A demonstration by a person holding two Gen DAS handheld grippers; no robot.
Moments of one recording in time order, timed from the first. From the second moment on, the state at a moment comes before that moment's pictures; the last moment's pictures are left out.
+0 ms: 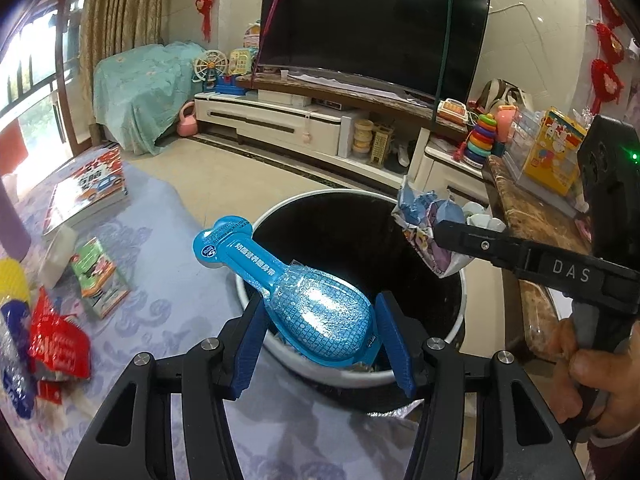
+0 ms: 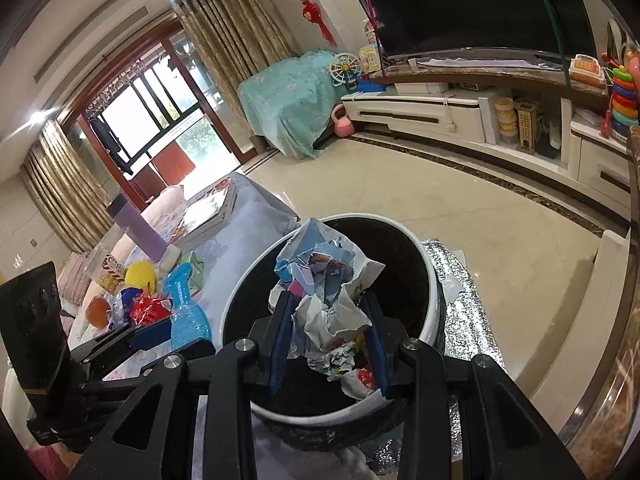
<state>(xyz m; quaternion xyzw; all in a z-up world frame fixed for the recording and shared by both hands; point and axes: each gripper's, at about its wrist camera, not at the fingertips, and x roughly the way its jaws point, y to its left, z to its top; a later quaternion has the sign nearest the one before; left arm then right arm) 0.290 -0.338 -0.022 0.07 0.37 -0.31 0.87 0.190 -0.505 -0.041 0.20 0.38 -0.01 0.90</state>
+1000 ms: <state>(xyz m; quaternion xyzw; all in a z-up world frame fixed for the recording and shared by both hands) 0.296 -0.351 -0.040 0.07 0.38 -0.30 0.87 0.202 -0.526 -0.047 0.21 0.39 -0.03 0.90</state>
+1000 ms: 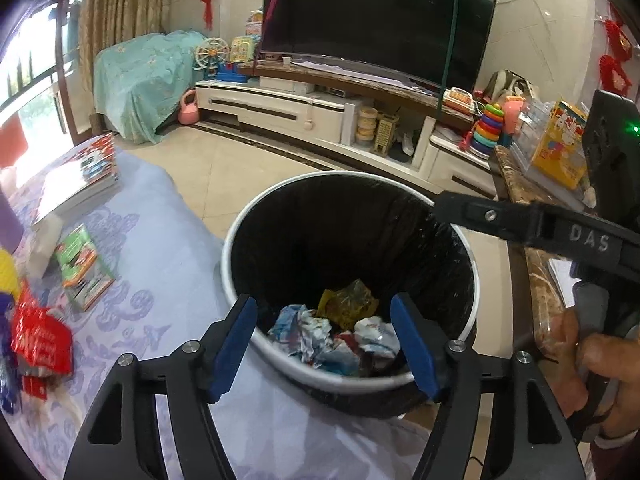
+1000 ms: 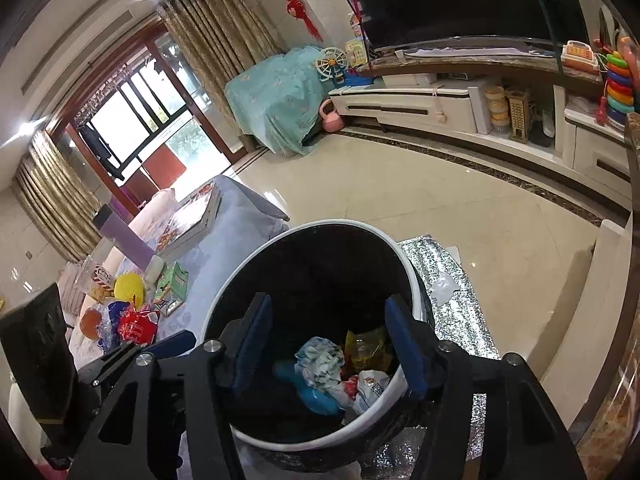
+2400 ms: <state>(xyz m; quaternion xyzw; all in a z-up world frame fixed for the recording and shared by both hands) 0.183 -0.089 -0.035 -0.06 0.38 -0.12 0.91 0.193 -0.324 -0.081 0.17 0.41 0.11 0.89</state>
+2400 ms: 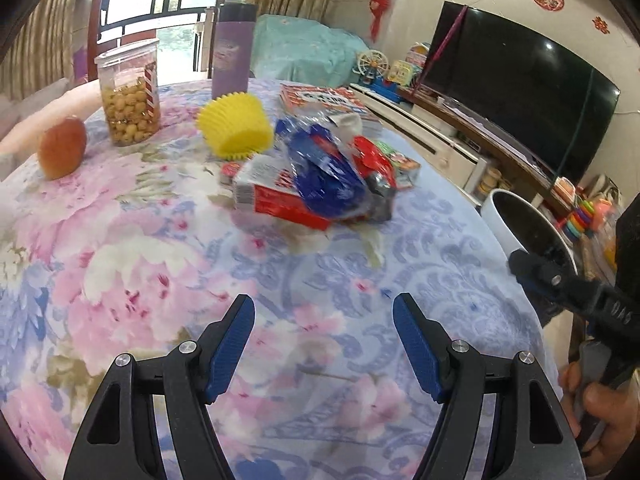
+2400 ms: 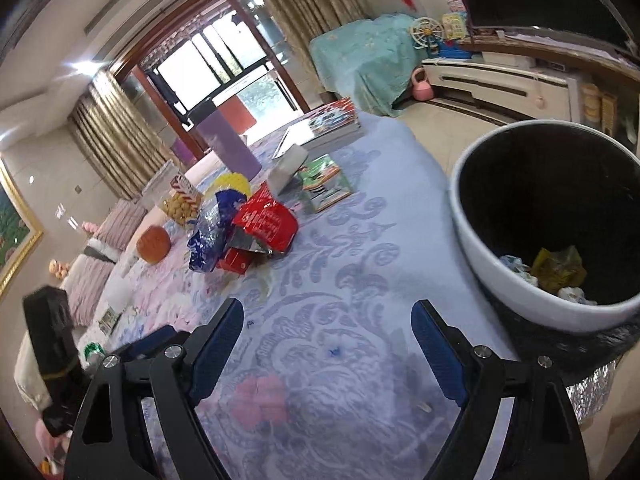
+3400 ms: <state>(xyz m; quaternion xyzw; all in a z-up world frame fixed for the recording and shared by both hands) 0.258 -0.070 -0.034 -0.08 0.38 -0.14 0.91 0.286 -0.274 -0.108 0.14 0.43 0.17 0.88</state>
